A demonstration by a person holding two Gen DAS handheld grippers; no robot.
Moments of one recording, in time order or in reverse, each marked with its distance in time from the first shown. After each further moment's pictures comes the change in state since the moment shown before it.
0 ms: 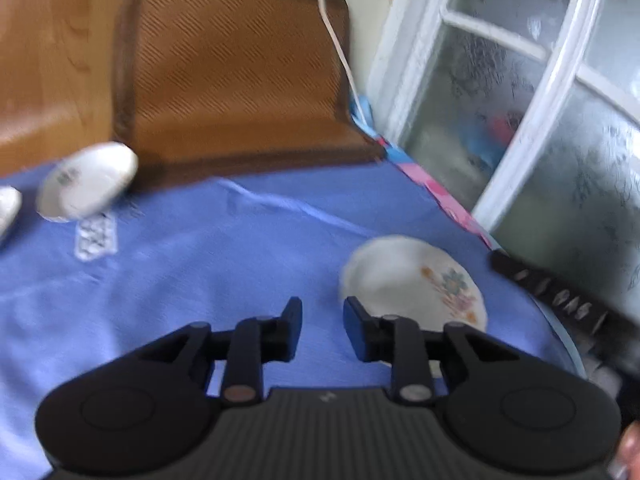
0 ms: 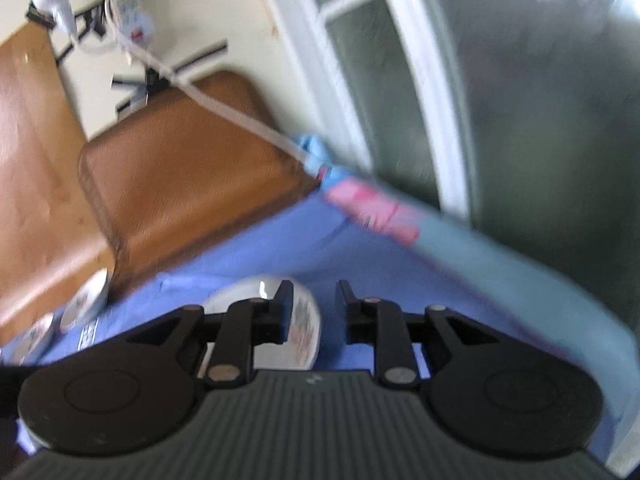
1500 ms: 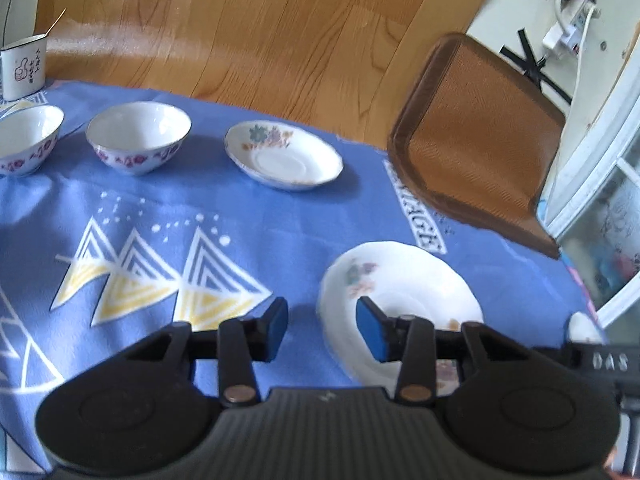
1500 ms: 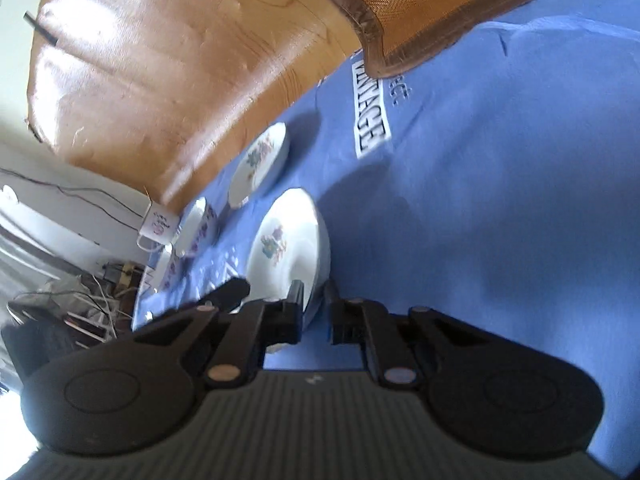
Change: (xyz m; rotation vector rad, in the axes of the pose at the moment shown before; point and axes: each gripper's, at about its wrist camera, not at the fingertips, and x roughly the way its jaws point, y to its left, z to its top) left arm -0.086 0.203 -0.063 -0.412 -0.094 0.231; right arm 0.049 0.166 -0.067 0.030 0.697 0.609
